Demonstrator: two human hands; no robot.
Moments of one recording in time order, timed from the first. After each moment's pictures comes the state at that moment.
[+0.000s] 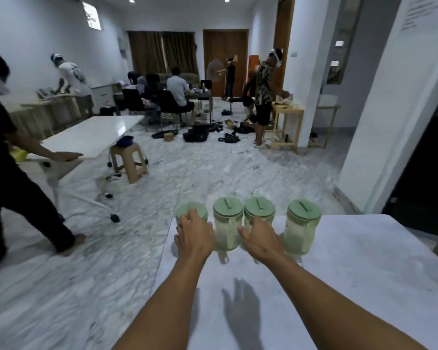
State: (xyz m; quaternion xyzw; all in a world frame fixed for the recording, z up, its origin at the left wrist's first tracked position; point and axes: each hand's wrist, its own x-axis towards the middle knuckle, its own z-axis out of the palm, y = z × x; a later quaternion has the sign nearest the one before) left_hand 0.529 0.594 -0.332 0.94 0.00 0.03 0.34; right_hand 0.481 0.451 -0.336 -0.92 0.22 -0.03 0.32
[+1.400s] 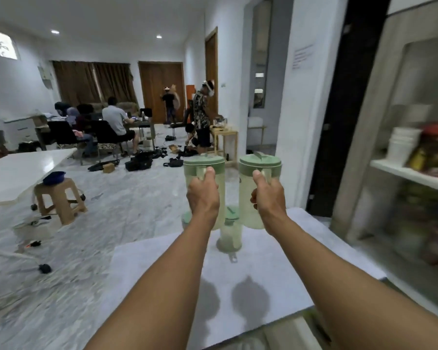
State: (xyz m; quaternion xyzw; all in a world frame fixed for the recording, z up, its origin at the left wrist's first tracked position) left_hand 0.418 0.467 -0.201 0.70 -0.08 0.01 0.71; right_hand 0.347 0.367 -0.213 -0.65 0.29 -0.38 0.59
